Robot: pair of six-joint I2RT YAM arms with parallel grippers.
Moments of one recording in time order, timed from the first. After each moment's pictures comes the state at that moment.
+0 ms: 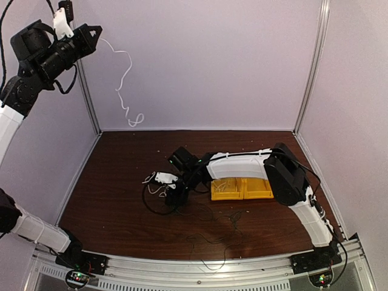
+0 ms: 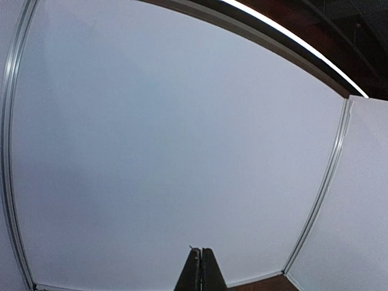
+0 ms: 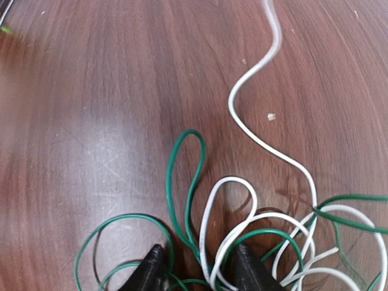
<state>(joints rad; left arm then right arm) -0.53 1.31 1.93 -0.30 -0.19 -0.20 0.96 2.40 1.90 -0.45 -0.31 -0.34</state>
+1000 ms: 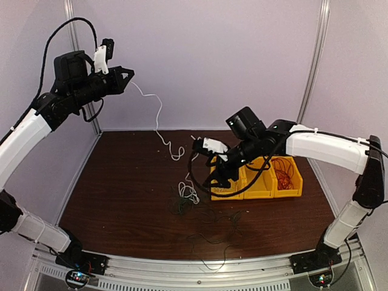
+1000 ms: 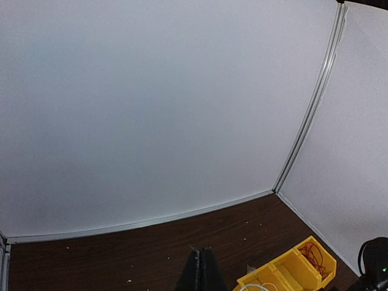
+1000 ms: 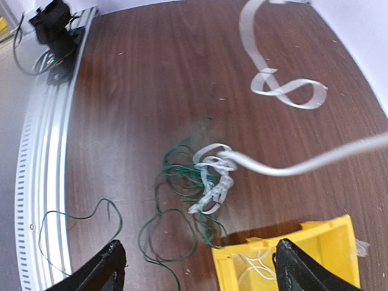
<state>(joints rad) -0.53 1.32 1.56 -0.28 0.01 -0.22 0.79 1.62 1.41 -0.61 -0.42 -0.44</state>
